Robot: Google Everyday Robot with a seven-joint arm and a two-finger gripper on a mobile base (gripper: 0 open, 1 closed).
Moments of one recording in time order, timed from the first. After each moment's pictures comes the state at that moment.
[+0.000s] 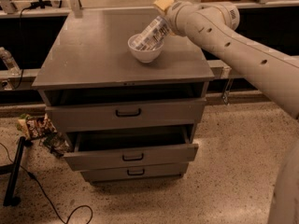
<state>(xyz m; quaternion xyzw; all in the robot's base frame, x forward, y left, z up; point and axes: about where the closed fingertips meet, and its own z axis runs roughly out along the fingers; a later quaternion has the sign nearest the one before) 0.842 -0.071 0.953 -0.74 0.26 -0.46 0.41</state>
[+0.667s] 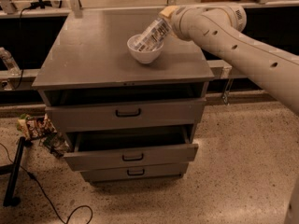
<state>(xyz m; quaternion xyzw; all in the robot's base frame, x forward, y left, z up) 0.820 -0.085 0.941 -0.76 0.27 -0.45 0.38</state>
